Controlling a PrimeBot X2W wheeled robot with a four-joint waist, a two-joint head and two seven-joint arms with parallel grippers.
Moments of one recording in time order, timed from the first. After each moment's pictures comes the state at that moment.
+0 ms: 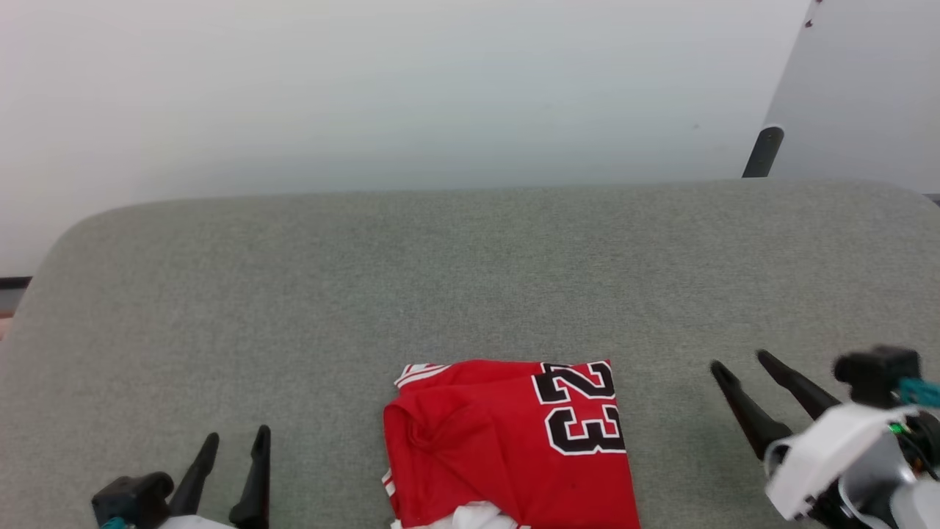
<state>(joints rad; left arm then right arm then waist) 0.02 0.41 -0.25 0.21 -0.71 0.05 -0.26 -0.19 -0.41 0.30 0.15 0.64 0.13 0.14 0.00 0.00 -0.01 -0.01</state>
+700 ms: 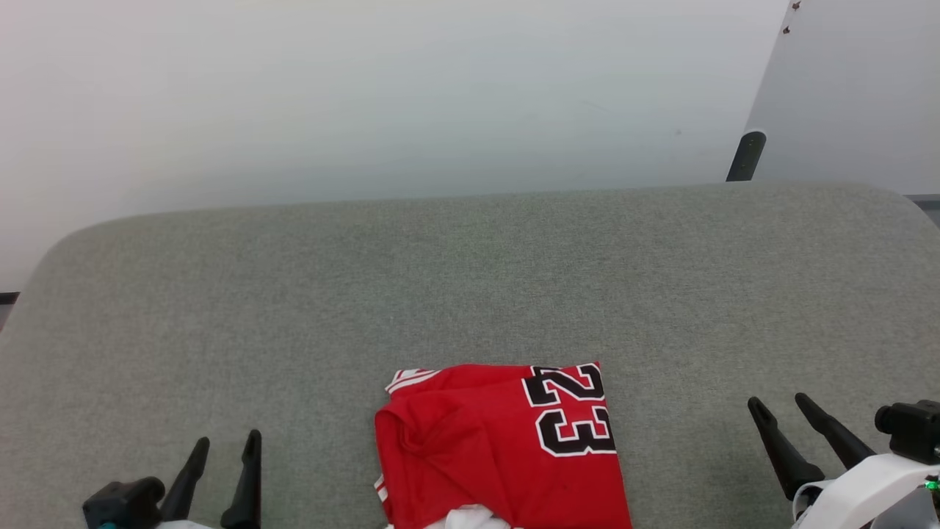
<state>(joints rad) 0.04 0.42 -0.23 0.21 -0.71 0.05 -0.26 -0.02 -0.35 0.15 0.11 0.61 0.13 0.10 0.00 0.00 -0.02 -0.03</state>
